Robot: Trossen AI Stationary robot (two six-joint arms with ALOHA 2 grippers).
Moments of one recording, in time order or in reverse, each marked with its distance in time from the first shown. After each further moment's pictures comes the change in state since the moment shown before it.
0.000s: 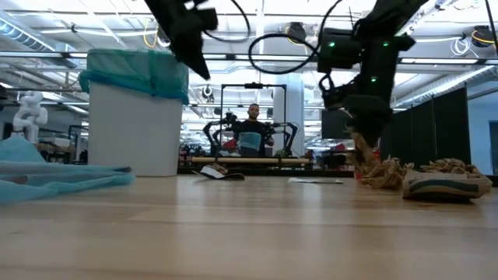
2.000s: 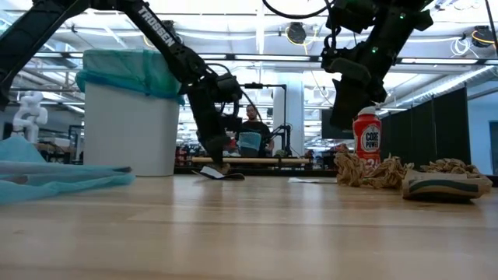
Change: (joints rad) left arm 0.210 0.562 0.026 0.372 -0.126 0.127; right arm 0.088 -0.165 -0.020 0.171 0.179 0.071
